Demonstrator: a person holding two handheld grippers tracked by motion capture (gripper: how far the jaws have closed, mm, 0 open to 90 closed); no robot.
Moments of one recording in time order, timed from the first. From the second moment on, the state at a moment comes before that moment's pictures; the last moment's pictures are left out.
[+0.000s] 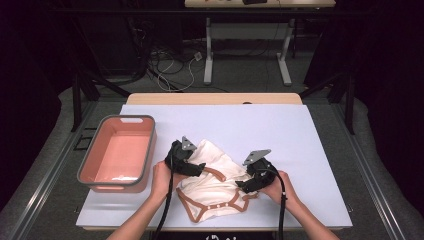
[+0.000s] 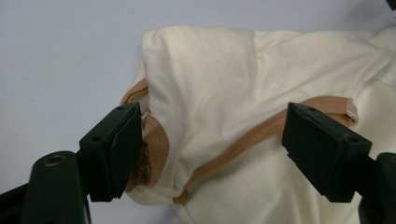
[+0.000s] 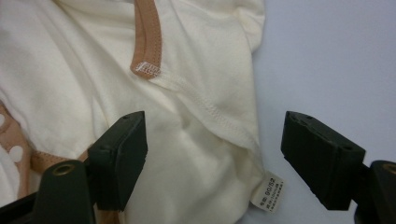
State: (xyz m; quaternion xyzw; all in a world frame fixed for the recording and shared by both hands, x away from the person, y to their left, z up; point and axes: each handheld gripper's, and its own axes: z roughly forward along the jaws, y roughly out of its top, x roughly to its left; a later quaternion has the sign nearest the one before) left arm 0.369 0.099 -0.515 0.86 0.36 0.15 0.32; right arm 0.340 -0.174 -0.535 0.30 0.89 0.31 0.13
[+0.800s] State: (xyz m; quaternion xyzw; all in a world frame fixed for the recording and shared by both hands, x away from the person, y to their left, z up) left arm 0.312 0.129 -0.539 0.87 0.34 0.11 0.33; right arm 0.333 -0.161 -0.524 0.27 0.89 0.31 0.18
